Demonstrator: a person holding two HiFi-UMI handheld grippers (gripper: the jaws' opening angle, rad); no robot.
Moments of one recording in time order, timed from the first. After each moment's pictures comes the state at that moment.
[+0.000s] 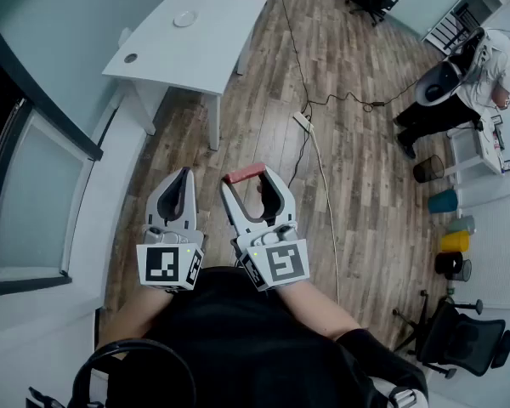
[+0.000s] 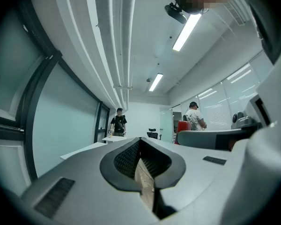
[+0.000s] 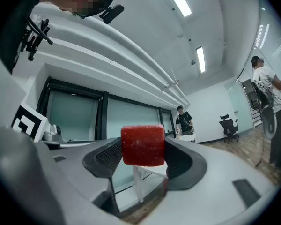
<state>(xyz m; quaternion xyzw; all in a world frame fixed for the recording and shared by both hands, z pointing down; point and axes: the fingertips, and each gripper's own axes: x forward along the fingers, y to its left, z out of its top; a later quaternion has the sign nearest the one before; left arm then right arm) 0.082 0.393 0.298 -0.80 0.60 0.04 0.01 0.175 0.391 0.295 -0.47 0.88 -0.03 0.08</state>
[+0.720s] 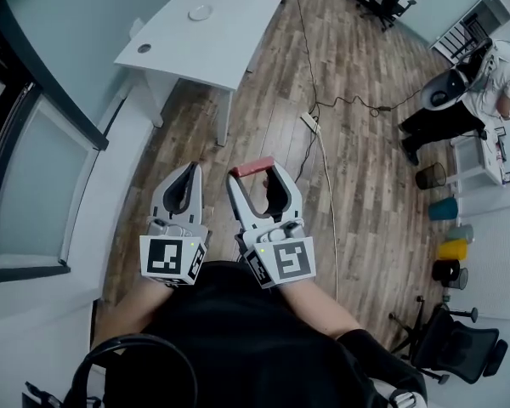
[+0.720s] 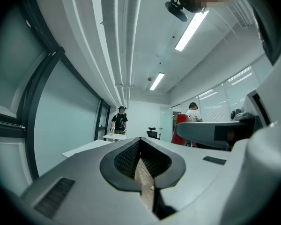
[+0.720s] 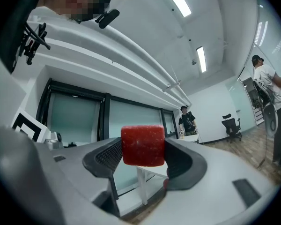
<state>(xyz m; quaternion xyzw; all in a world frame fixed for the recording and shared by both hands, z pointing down) 0.061 0.396 0.302 -0.80 0.60 0.04 0.00 0.154 0.393 0.289 -0.46 0.88 -0.02 0.09</state>
